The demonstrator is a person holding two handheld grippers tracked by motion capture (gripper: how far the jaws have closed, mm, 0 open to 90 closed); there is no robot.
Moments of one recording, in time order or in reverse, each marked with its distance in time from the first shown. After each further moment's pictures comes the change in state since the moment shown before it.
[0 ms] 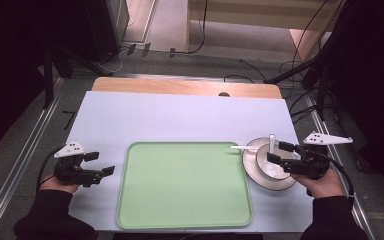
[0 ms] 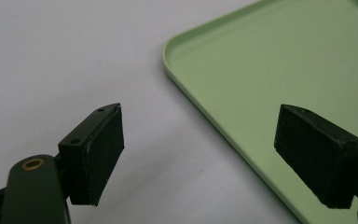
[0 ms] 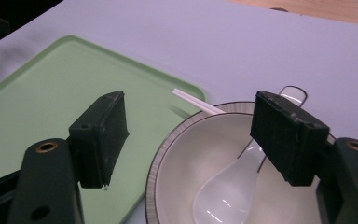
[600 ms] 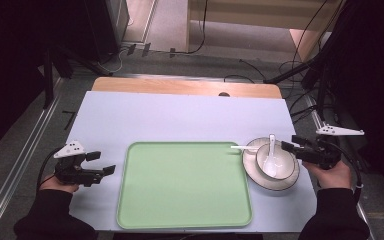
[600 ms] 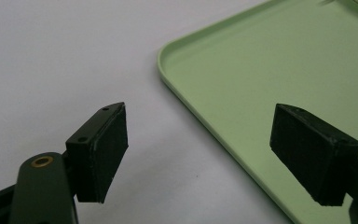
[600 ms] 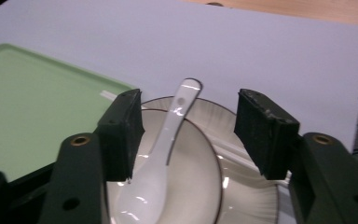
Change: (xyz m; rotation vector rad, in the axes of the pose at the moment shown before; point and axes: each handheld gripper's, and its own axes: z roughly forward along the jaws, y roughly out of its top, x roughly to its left) left arm -0.001 0.001 0.000 -0.018 -0.007 0.003; right arm -0.050 -0.001 -0.006 0.001 -0.140 0.062
